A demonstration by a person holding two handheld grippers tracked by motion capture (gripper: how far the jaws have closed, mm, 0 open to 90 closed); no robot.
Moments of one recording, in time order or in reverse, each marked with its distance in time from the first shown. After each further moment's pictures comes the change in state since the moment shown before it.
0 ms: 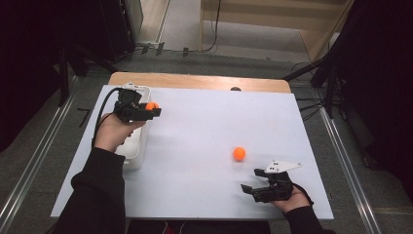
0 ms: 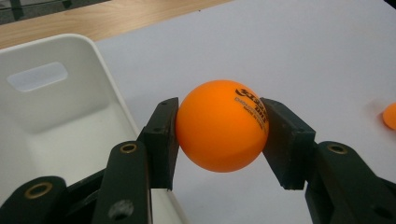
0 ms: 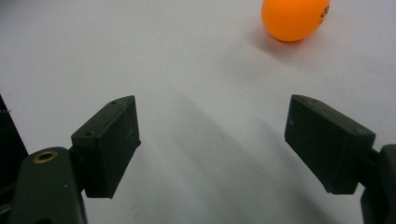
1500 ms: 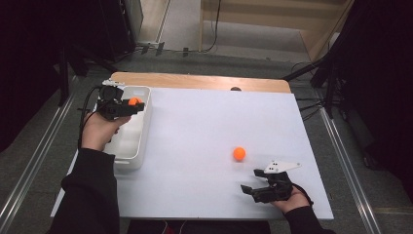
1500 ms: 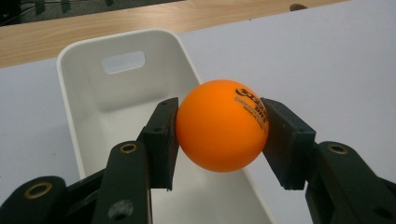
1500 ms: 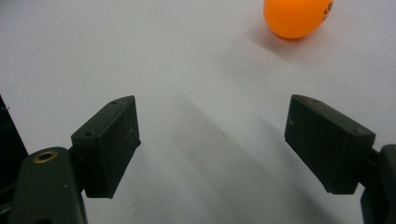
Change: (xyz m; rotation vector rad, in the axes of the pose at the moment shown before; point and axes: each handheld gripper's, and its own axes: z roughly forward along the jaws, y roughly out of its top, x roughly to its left) left arm 0.032 -0.007 -0.020 -0.032 0.107 -0.098; right arm 0.000 0.000 0.001 0.011 -0.001 -0.008
